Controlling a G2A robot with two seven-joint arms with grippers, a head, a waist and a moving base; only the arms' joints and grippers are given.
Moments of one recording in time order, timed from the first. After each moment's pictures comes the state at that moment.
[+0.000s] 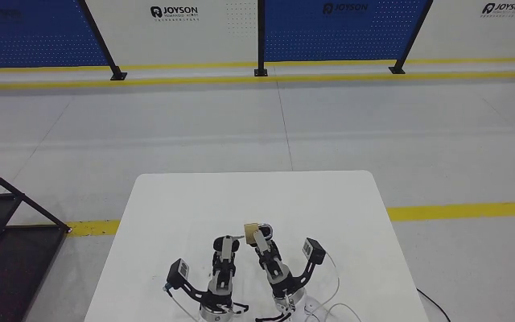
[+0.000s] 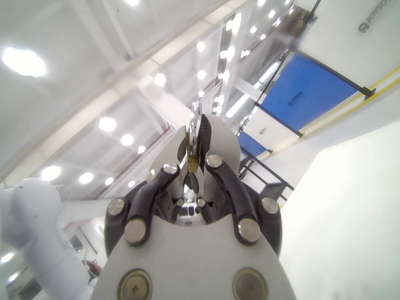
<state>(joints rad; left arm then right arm) 1.82 -1.30 -0.94 -1.57 0.80 -0.70 1.05 -1.59 -1.37 0.76 -1.43 -0.57 -0.82 -0.67</state>
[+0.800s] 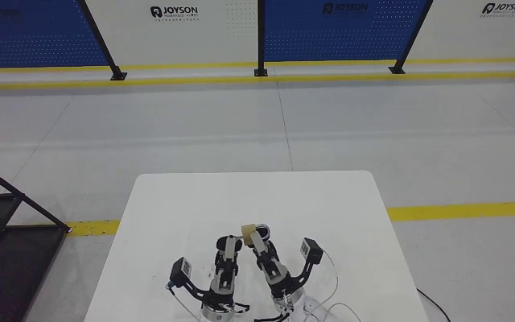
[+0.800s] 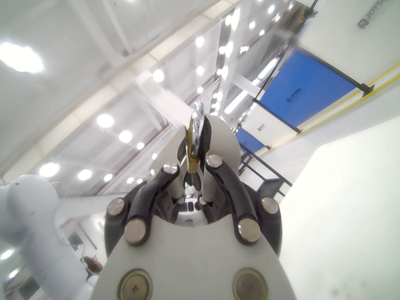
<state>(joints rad) 1.82 -1.31 -0.95 -1.56 0.81 -0.70 1.01 -1.59 -1.37 0.75 -1.43 -0.58 -0.81 -0.65</state>
